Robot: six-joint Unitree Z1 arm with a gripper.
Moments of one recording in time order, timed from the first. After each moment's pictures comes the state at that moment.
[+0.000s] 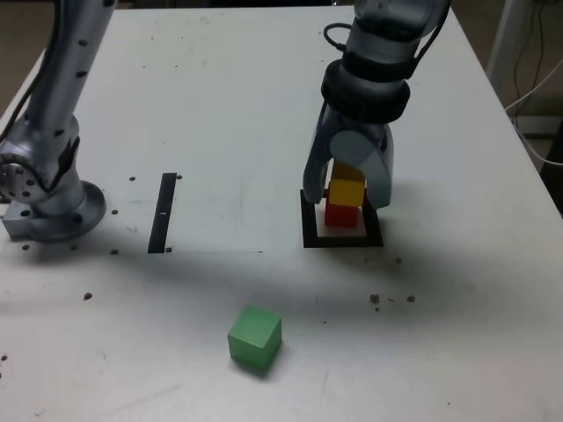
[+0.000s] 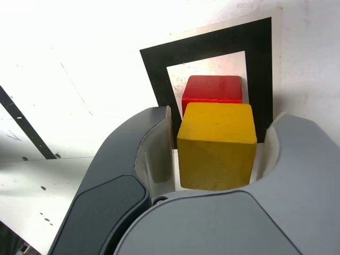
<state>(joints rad) -0.08 2.13 -1.71 1.36 0.01 0.13</state>
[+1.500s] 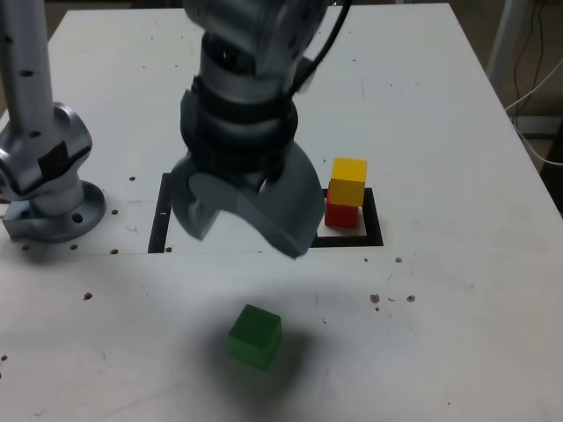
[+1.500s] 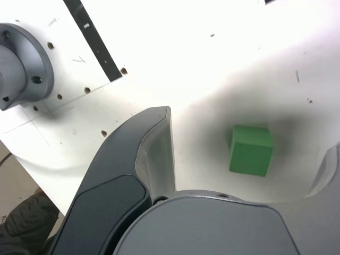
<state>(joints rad) -0.60 1.91 -1.58 1.49 0.06 -0.20</state>
